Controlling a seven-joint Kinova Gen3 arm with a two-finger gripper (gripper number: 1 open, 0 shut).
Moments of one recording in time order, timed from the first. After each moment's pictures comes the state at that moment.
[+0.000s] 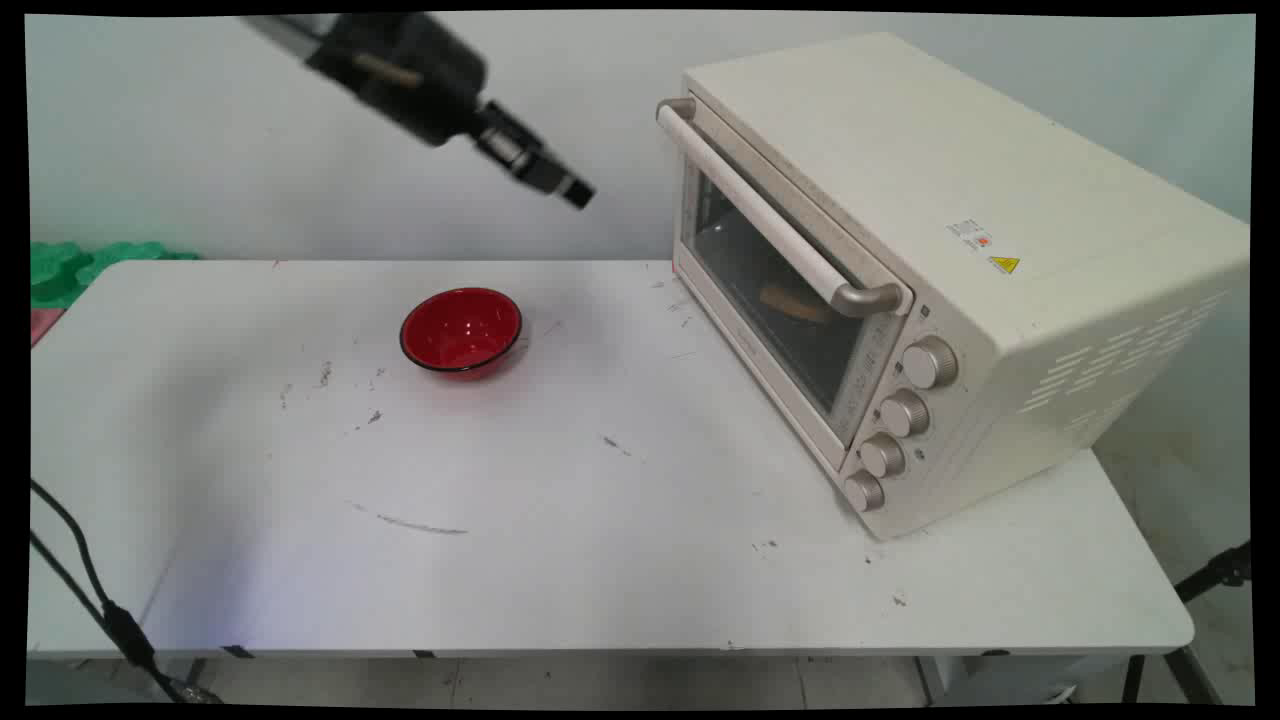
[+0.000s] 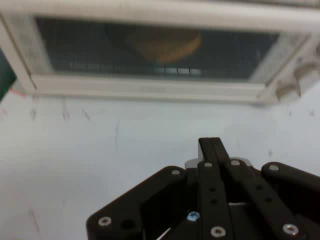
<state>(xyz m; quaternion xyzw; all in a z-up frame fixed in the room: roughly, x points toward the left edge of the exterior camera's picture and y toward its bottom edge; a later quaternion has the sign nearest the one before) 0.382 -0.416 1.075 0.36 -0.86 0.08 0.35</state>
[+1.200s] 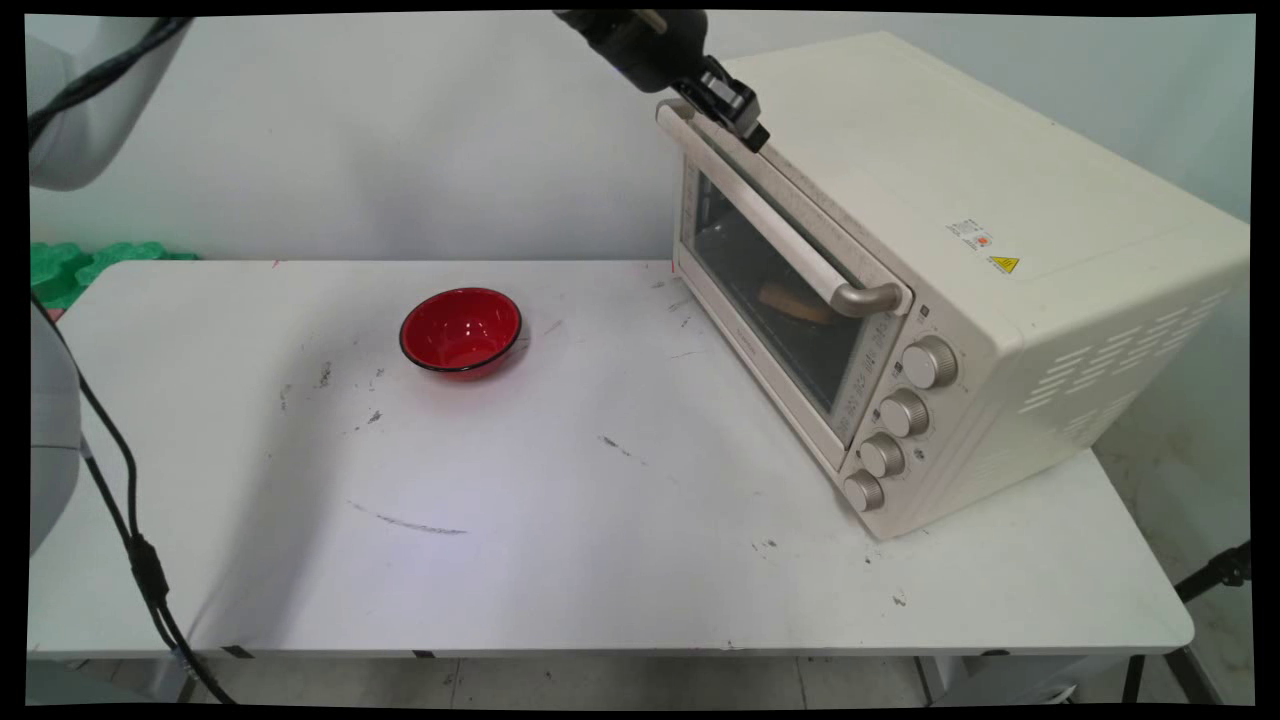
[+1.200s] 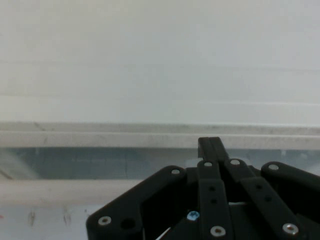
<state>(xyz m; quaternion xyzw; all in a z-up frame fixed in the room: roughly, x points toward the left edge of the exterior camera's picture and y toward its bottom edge) 0.259 -0.521 1.080 0.35 -0.86 0.10 0.36</state>
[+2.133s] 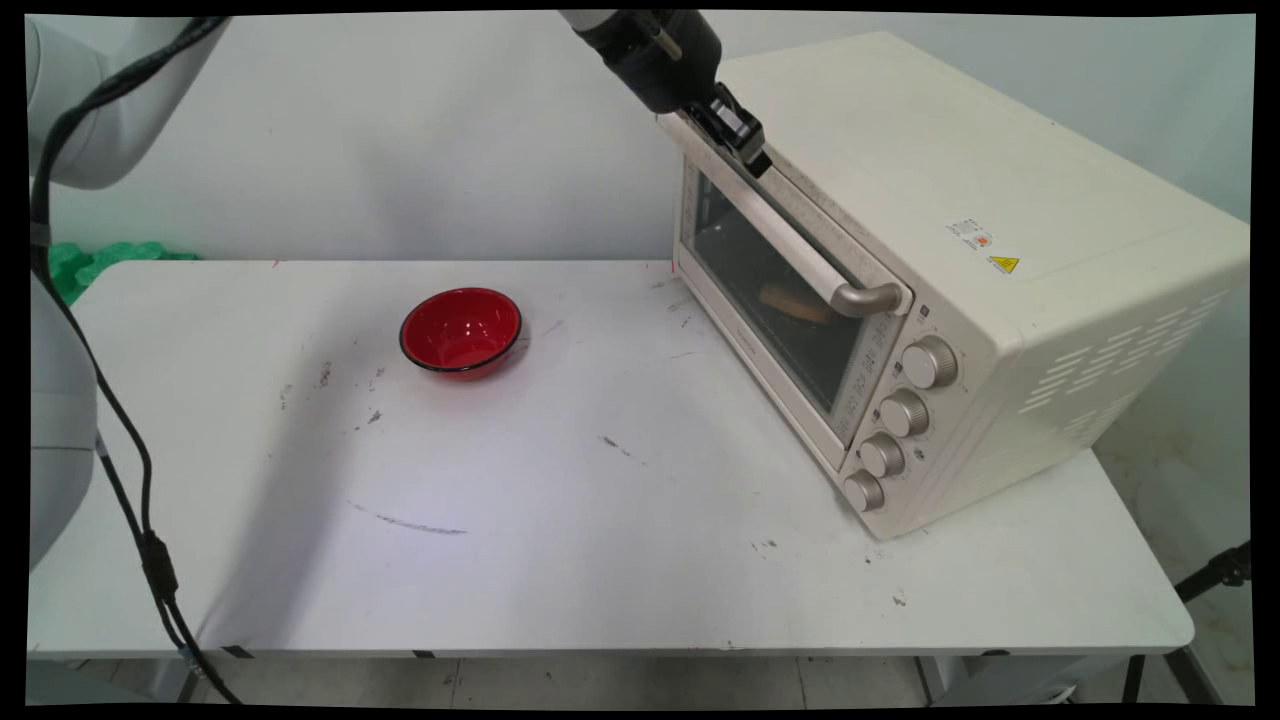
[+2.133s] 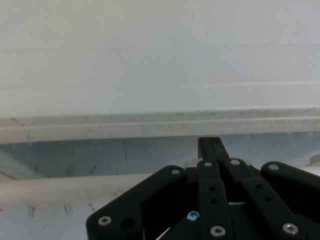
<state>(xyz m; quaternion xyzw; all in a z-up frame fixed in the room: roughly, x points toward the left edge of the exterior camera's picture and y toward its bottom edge) 0.245 -0.528 1.070 0.33 -0.88 0.10 0.33</state>
